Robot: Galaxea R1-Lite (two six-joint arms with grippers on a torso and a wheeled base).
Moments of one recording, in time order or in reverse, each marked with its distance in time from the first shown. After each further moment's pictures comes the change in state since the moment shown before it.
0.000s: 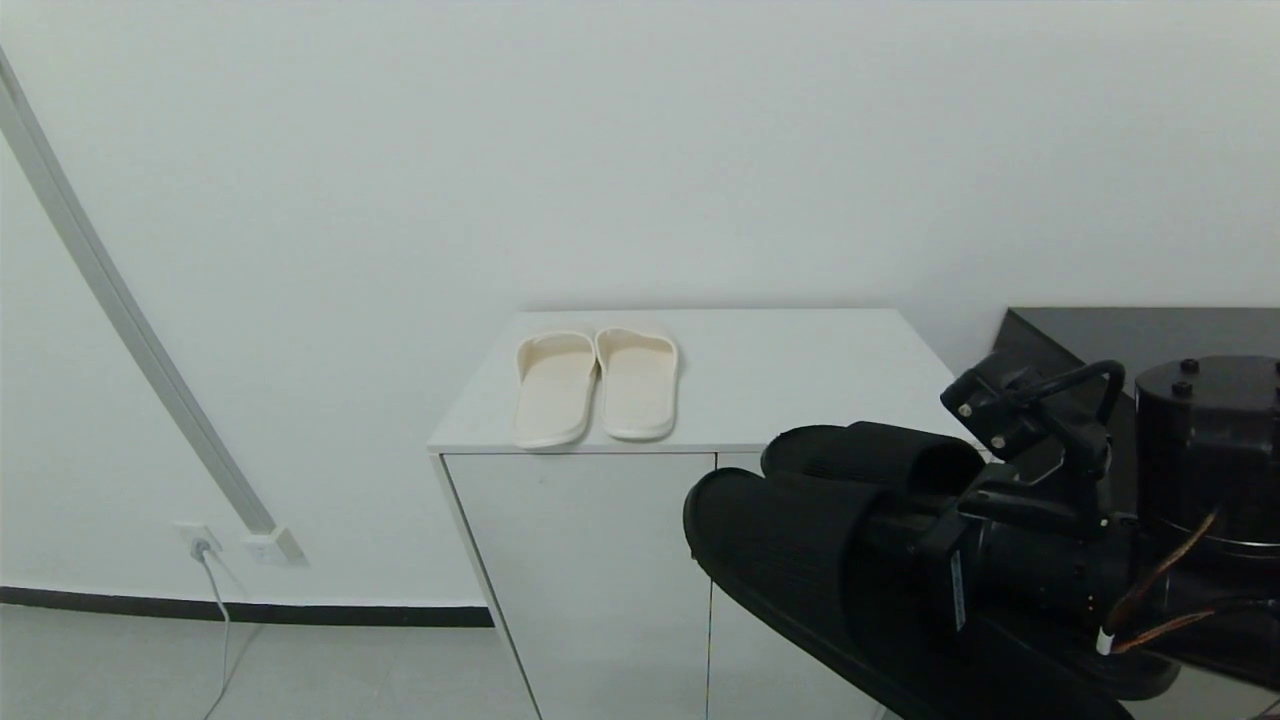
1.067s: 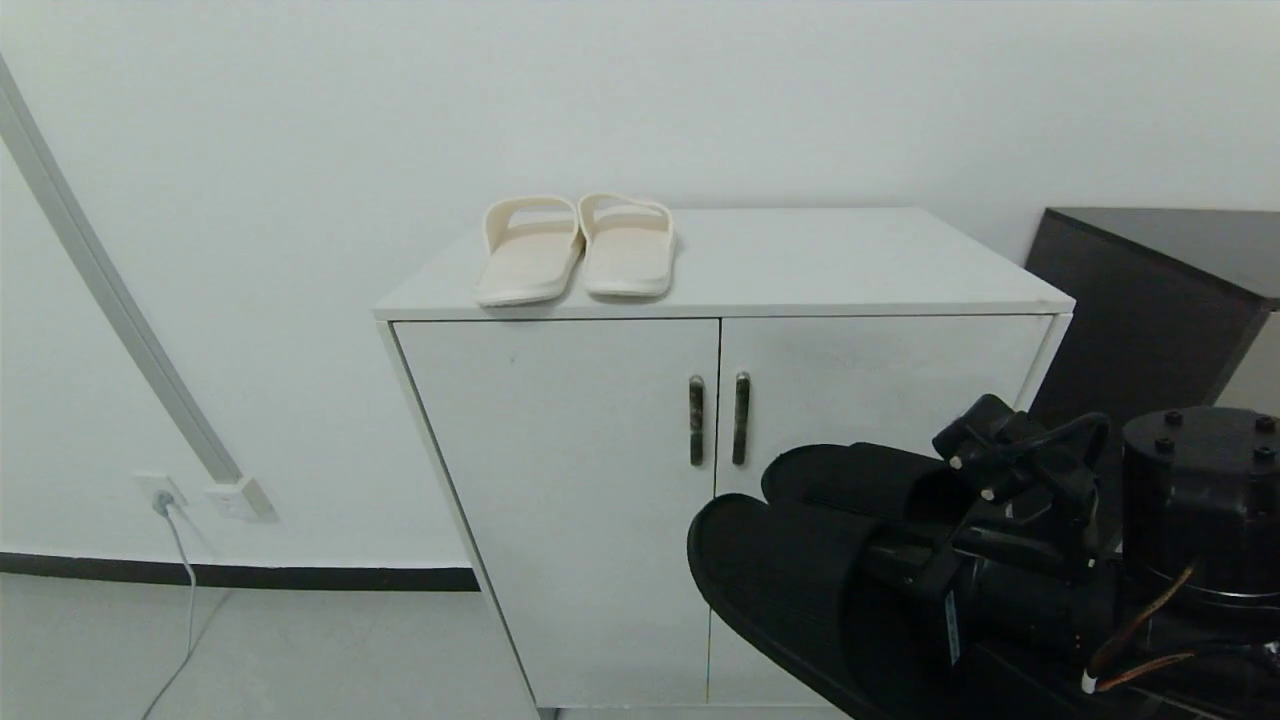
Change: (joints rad) left arm 0.000 0.000 -0.002 0.000 0.000 0.002; right arm 0.000 0.030 0.112 -0.147 0.000 -0.044
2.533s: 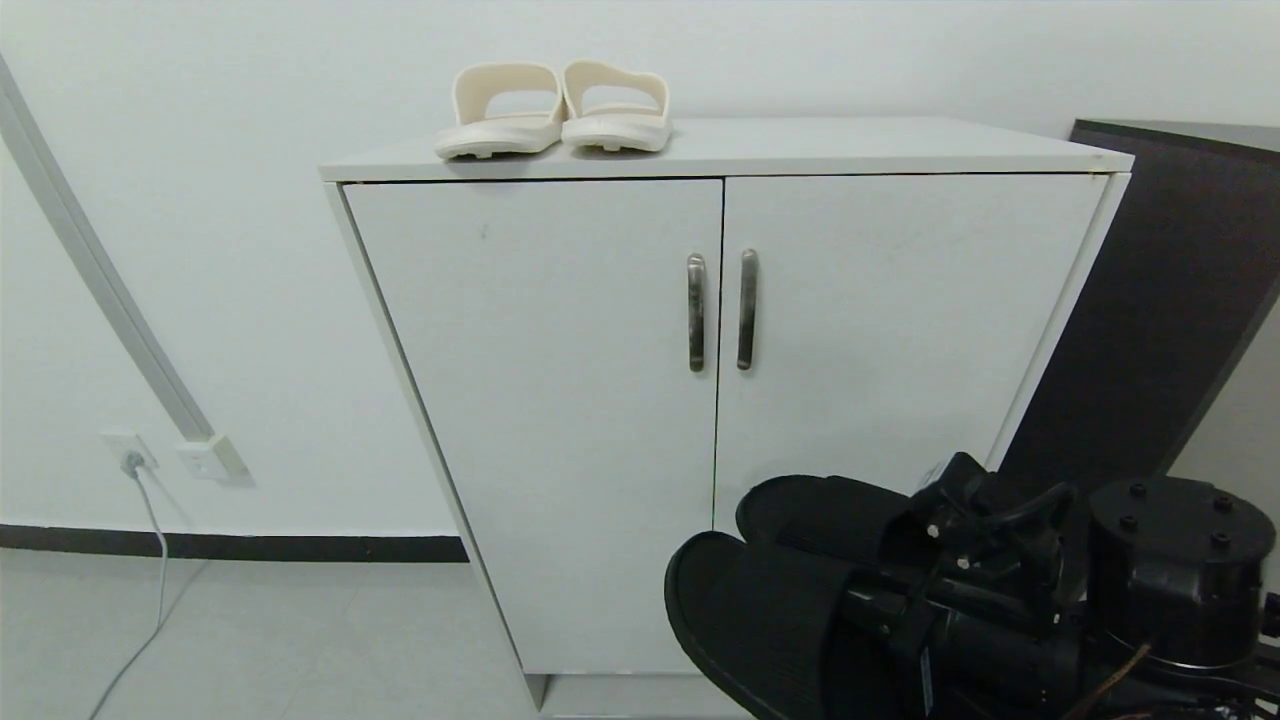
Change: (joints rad) left arm -0.004 0.177 -0.199 0.000 -0.108 -0.009; right arm 0.027 0.101 0.147 -0.287 0.036 -0.006
